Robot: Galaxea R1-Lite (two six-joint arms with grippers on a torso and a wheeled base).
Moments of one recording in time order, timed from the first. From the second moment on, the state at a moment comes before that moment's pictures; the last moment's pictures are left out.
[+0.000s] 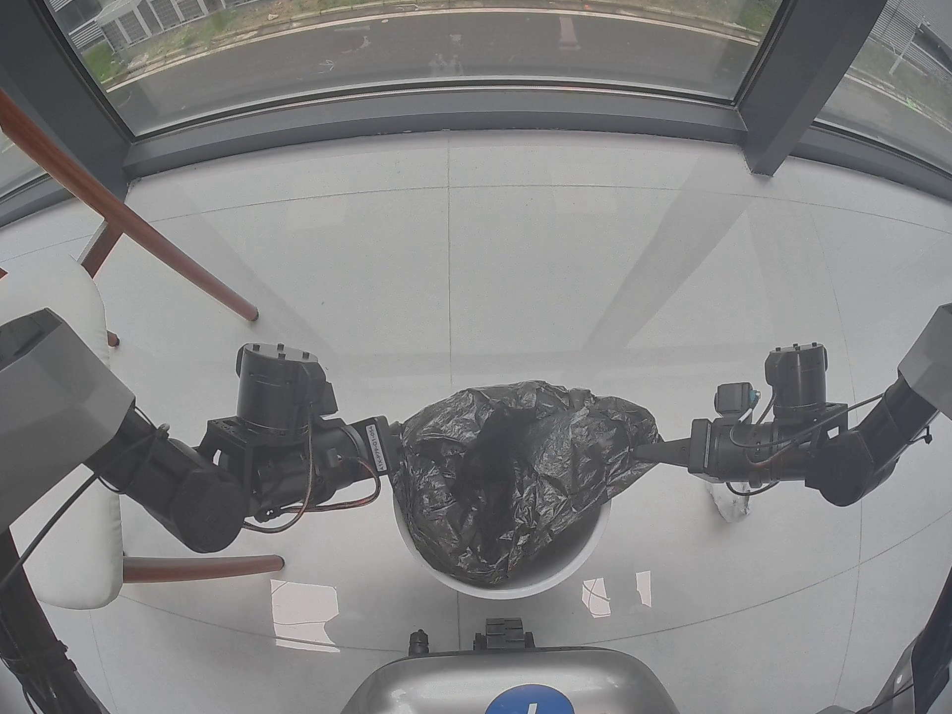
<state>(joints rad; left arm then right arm) -0.43 1.99 -0.82 -0.67 -0.08 -0.55 0.24 2.05 -0.76 -0.70 0.66 0.44</state>
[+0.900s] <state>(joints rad) -0.43 1.95 -0.73 -0.67 -0.08 -0.55 0.20 2.05 -0.72 -0.70 0.66 0.39</state>
